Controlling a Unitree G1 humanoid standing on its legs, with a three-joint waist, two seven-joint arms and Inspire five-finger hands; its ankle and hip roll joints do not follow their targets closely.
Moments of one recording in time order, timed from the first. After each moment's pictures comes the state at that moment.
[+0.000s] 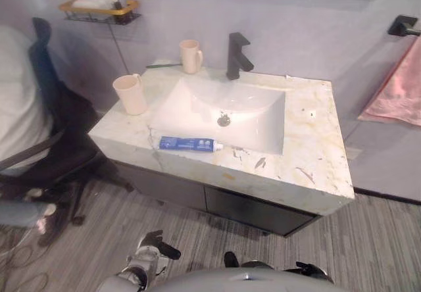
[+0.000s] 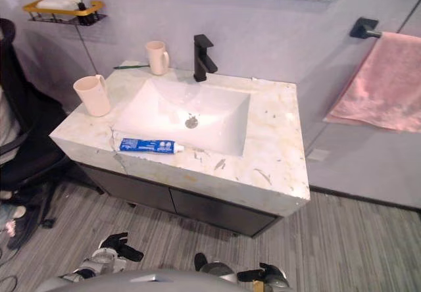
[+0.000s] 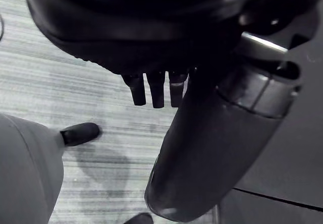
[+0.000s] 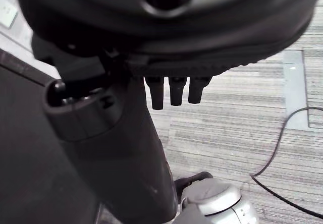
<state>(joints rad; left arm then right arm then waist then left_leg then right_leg) -0.13 0.14 -0.26 1.29 -0.19 0.00 0.22 -0.01 -0.25 0.17 1.30 0.28 0.03 -0.14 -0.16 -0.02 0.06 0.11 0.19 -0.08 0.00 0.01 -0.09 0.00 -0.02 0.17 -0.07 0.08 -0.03</state>
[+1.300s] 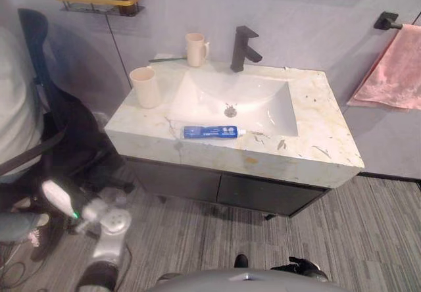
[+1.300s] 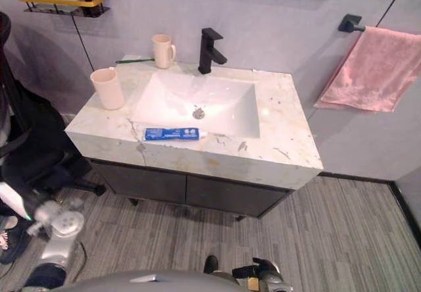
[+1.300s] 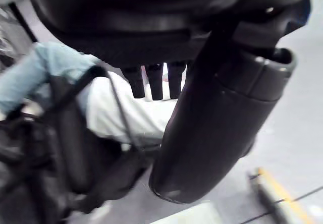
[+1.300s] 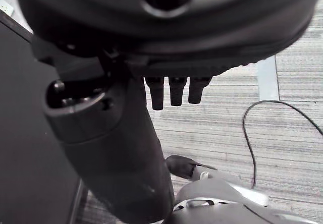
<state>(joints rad) 0.07 0.36 0.02 0.28 -0.01 -0.30 1.03 0.00 -0.21 0.17 1.24 0.21 0.06 -0.14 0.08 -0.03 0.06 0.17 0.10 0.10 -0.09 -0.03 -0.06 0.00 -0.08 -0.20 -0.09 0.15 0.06</state>
